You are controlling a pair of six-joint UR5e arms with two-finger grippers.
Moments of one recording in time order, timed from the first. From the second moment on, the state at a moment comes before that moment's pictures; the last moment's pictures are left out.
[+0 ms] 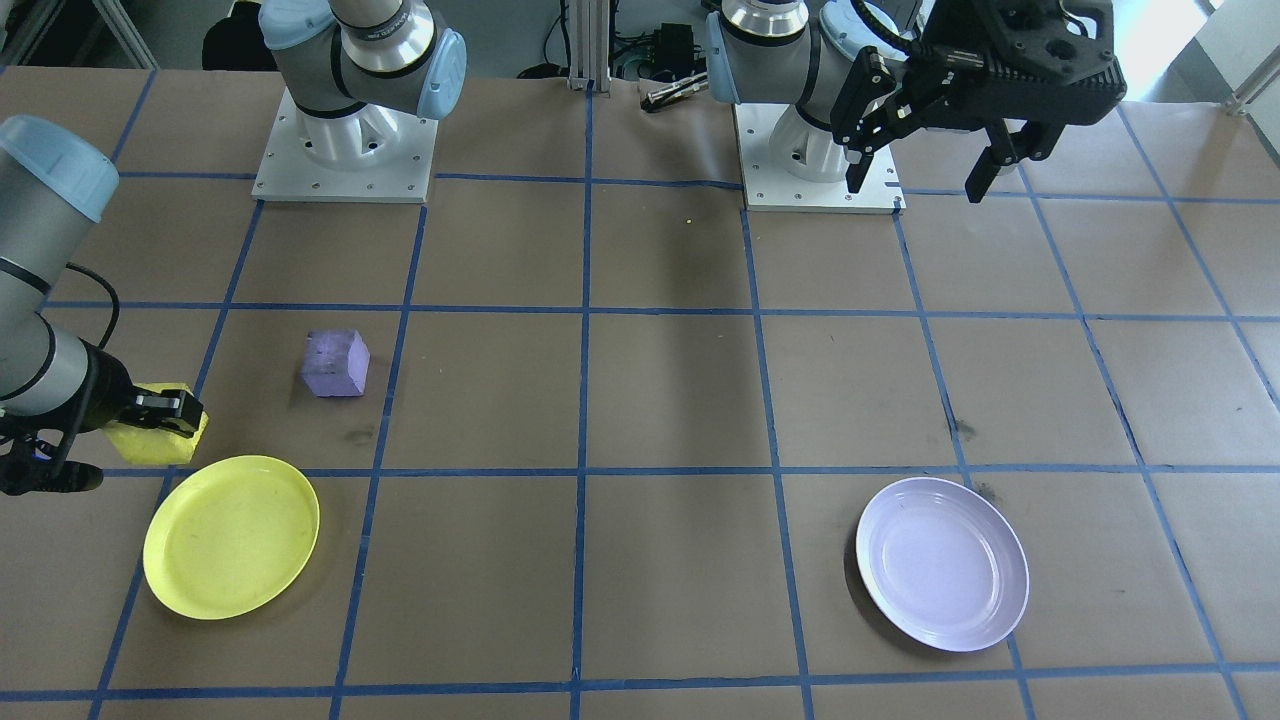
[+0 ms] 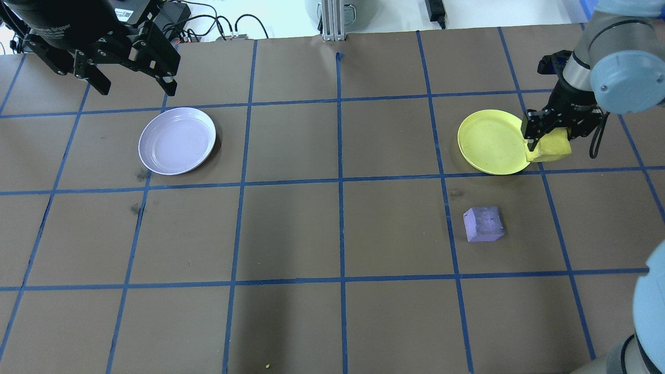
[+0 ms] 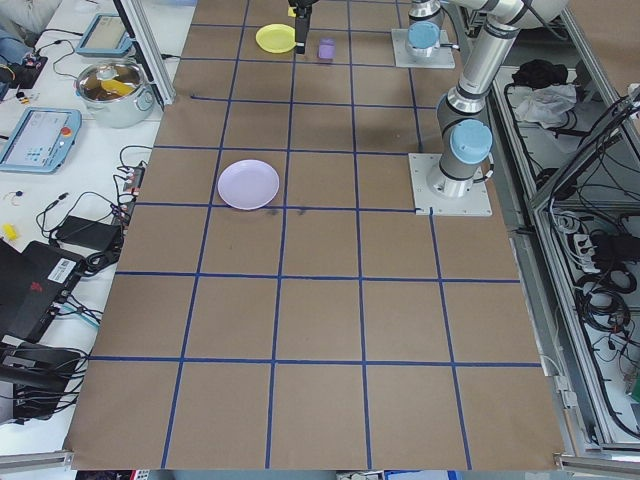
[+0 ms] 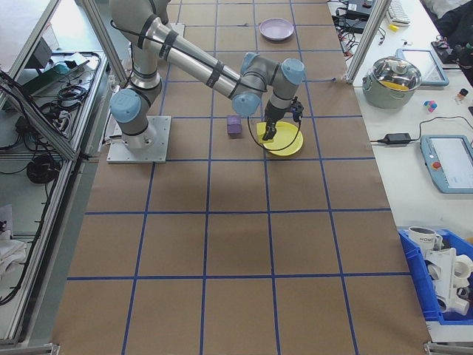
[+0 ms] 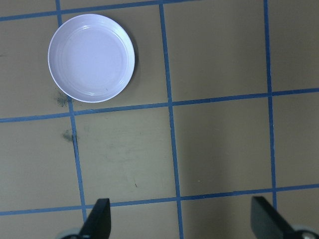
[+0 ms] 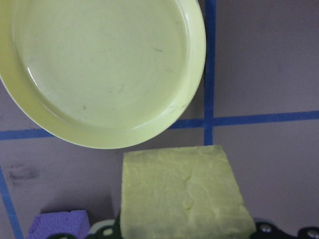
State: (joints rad) left arm -1.56 -1.55 -1.37 -1.73 1.58 0.09; right arm 1.25 -1.26 1.69 -1.86 -1.65 -0.27
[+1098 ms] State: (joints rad) left arm -1.56 -1.55 -1.37 -1.73 1.58 0.09; right arm 1.34 -1.06 1.58 -1.99 -1.60 -0.32
